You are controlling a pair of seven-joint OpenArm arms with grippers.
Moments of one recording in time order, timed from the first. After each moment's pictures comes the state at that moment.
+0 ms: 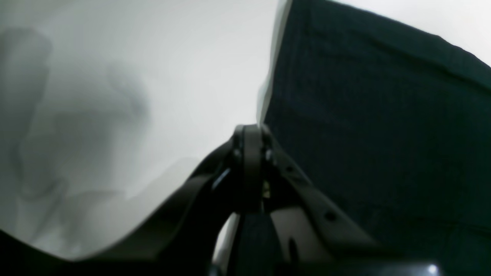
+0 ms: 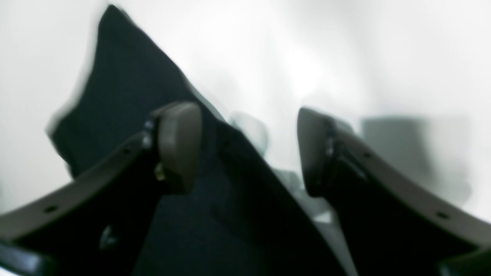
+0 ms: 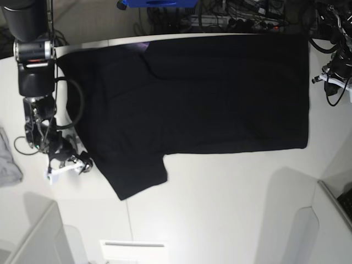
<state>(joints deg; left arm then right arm) 22.3 -17.6 -48.3 103.0 -37.3 -18.2 56.8 24.8 22.5 -7.7 49.4 50.8 1.3 -37.3</state>
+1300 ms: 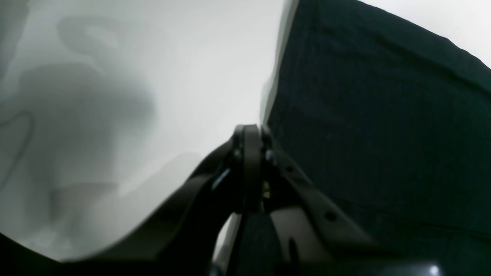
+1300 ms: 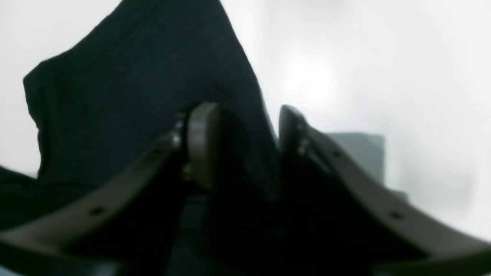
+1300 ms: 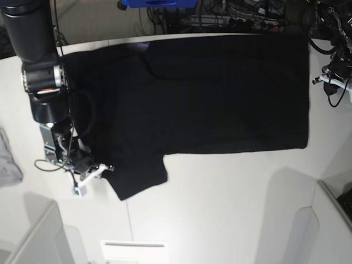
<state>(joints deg) 21.4 -17.8 -48.4 100.3 -37.3 -18.2 56.7 36.9 15.6 -15.2 27.4 35.7 17.4 -27.2</state>
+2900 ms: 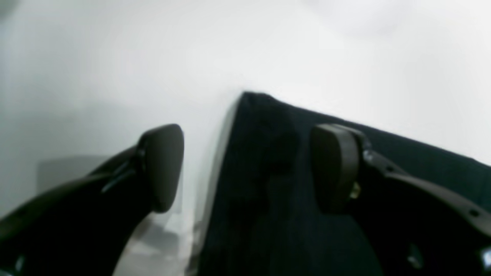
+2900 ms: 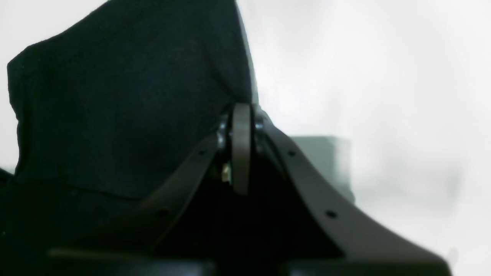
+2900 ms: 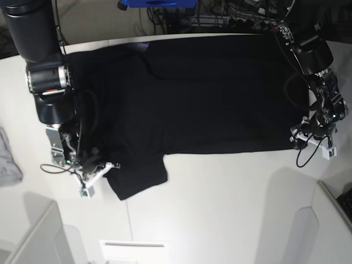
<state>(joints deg) -13.6 -21.3 -28.4 57.8 -18.1 -18.1 39.6 37.1 13.5 -14.7 27.5 28.2 17.4 -26.0</state>
